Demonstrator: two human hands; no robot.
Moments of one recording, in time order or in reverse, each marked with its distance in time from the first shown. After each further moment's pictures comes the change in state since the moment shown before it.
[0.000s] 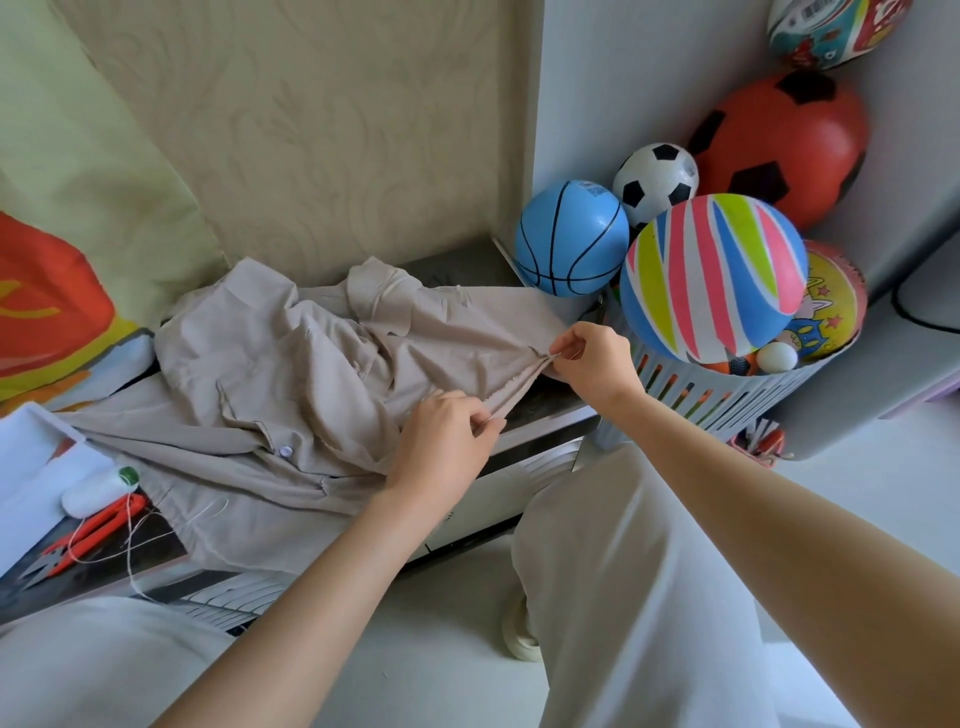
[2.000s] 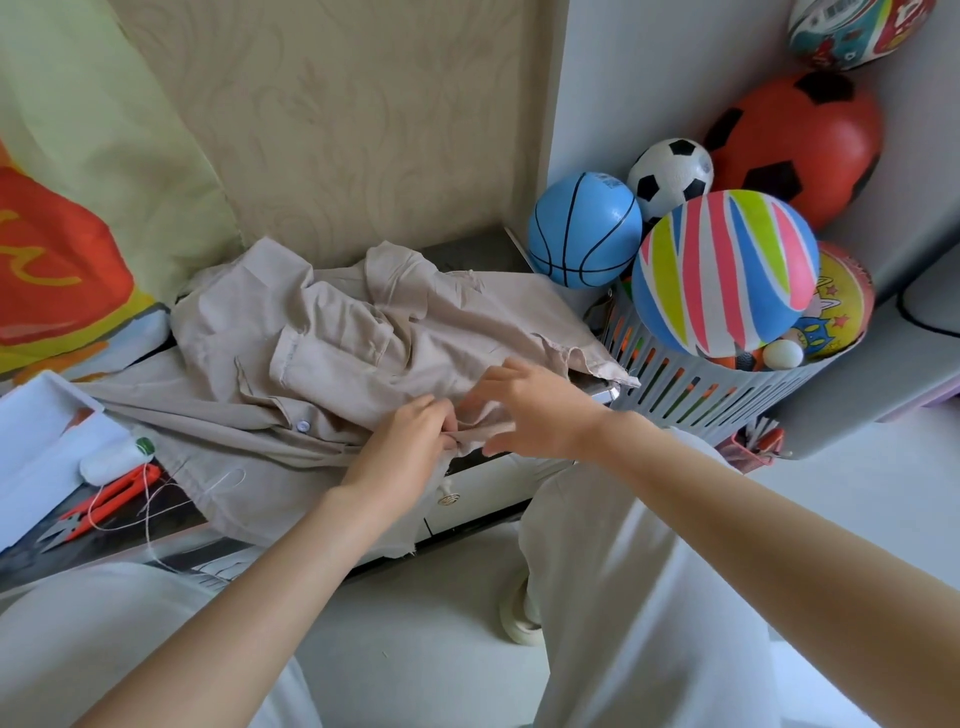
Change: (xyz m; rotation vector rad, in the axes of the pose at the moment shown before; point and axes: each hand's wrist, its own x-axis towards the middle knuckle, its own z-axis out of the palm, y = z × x) left_hand -0.016 -0.043 -0.025 0.098 -0.245 0.083; right_hand -0.051 -0.040 0.027 -0.567 -0.517 -0.660
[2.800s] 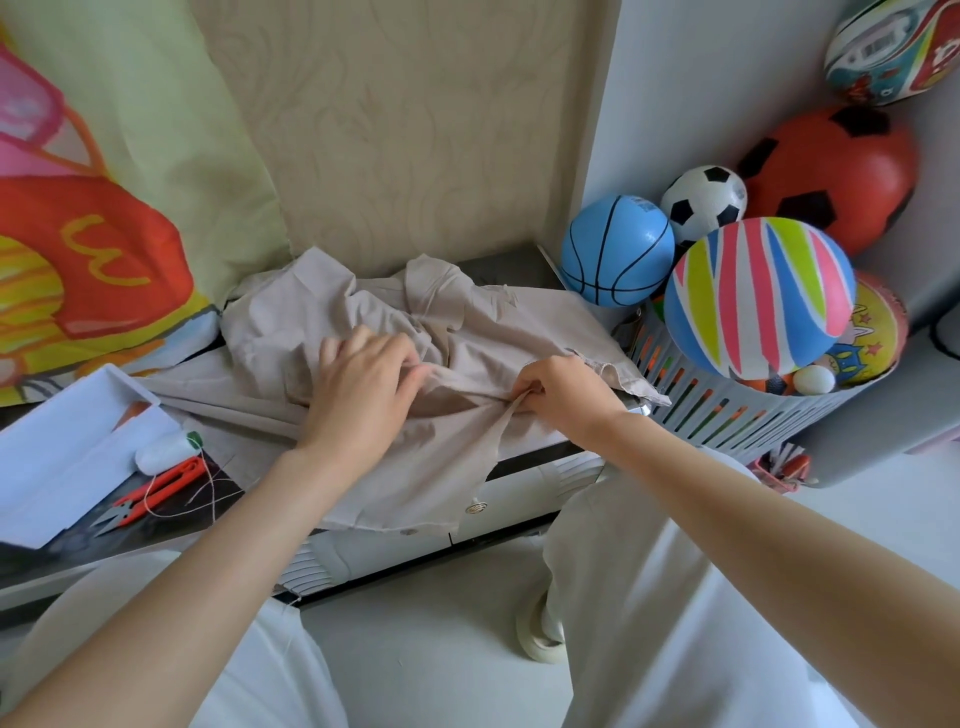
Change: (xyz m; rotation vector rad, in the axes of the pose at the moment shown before) left_hand -0.008 -0.025 -0.068 0.307 0.479 0.114; right_hand 0.020 -0.008 -0.006 0.164 0.123 0.362
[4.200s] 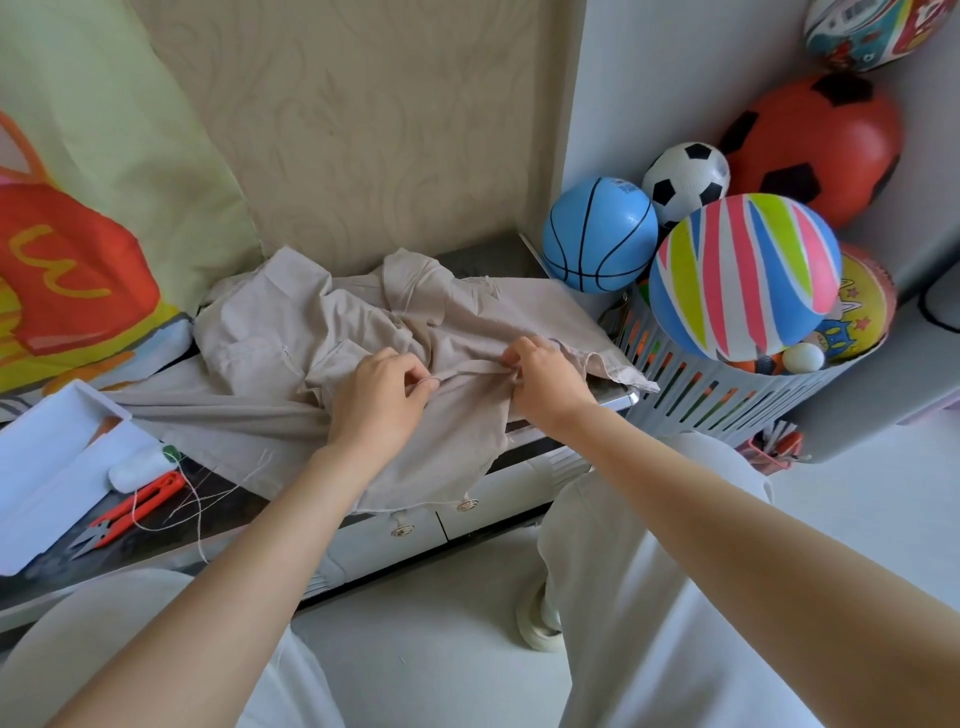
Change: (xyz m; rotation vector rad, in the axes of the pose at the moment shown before) left_hand 0.014 0.011 0.040 -0.198 -0.241 -0.322; right_hand 0.017 0.006 0.018 0.007 0.127 0.098
